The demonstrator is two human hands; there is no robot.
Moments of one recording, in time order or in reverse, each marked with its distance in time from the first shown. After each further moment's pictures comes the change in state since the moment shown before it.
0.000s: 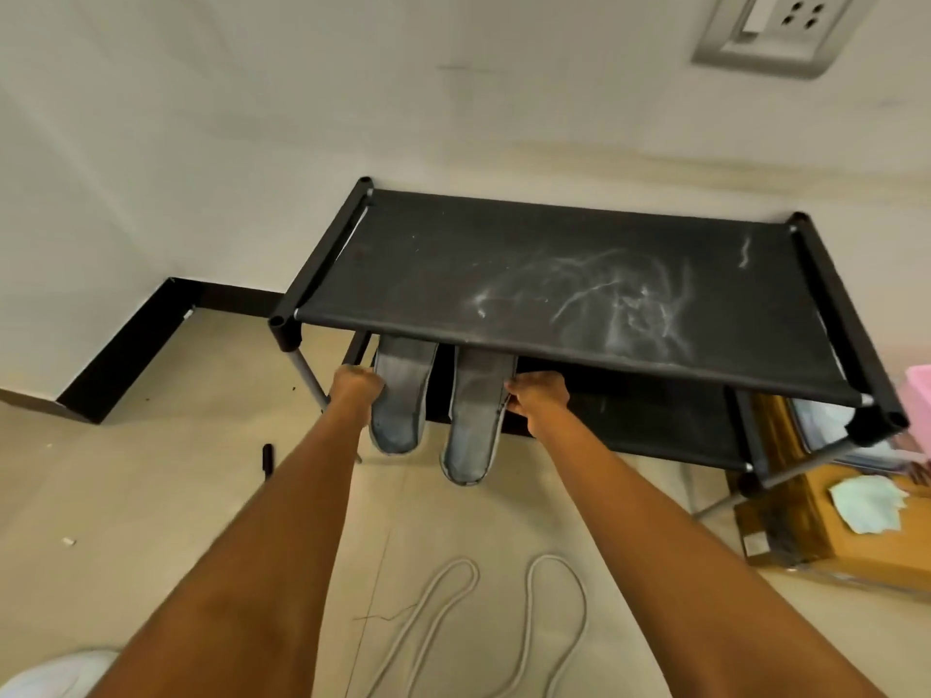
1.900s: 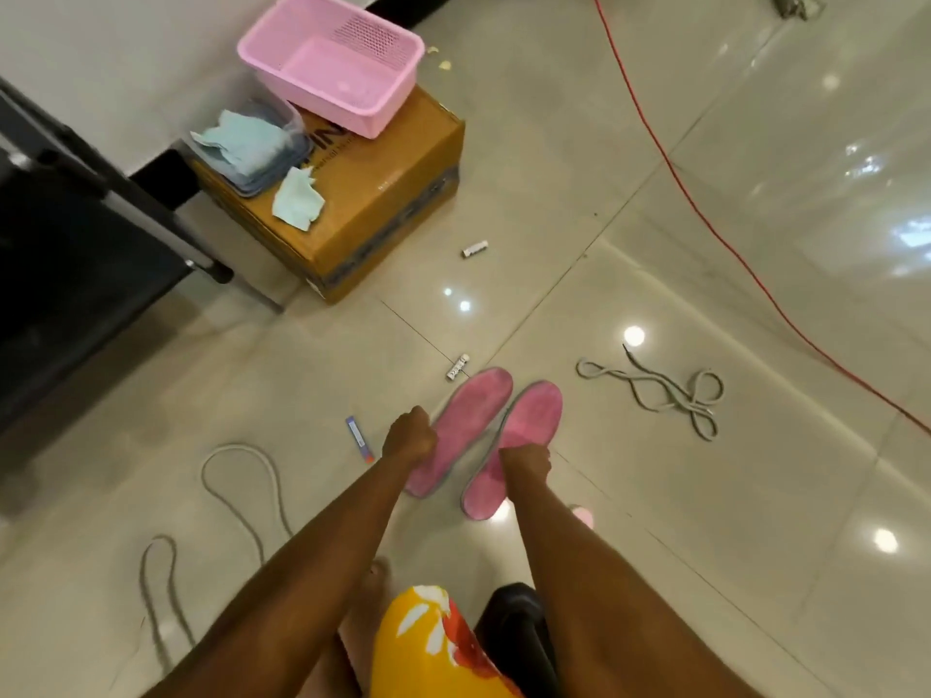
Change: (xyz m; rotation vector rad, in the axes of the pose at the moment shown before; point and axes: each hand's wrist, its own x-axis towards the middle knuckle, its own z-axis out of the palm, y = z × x) left_hand -0.352 -0.283 0.339 1.498 -0.984 0.640; right_hand -0.201 0.388 -0.363 0.401 0.754 0.830
